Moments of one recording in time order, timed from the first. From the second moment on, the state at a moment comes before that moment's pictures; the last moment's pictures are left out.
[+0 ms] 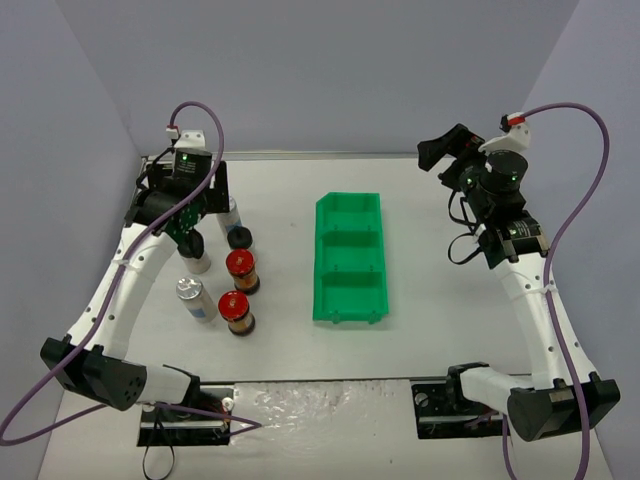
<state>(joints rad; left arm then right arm) -0.33 1.35 1.56 -0.89 -0.52 -0.20 0.14 1.15 1.27 -0.23 0.04 0.58</state>
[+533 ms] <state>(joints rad) -0.33 1.43 1.59 -0.93 -0.53 -0.23 0.14 1.16 1.26 -0.23 0.03 0.57</state>
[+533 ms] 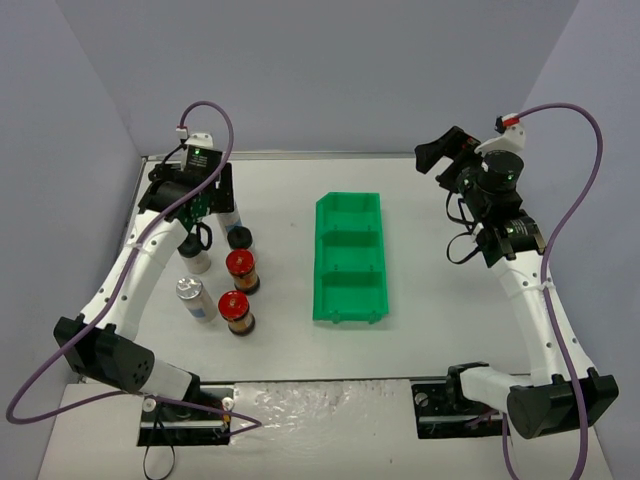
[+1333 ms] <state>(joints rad) -0.33 1.45 1.60 -0.93 -0.53 -0.23 0.14 1.20 1.26 -0.24 -0.01 0.57</state>
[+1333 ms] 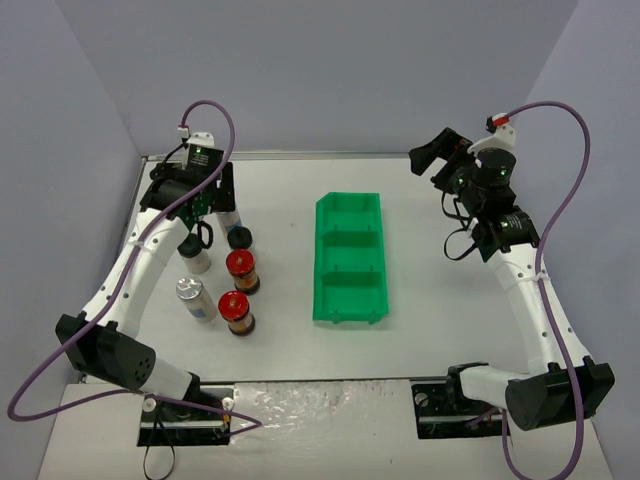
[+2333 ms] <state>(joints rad) -0.28 1.61 1.71 -0.92 -0.46 -0.26 0.14 1.18 1.22 -0.24 -0.01 0.58</state>
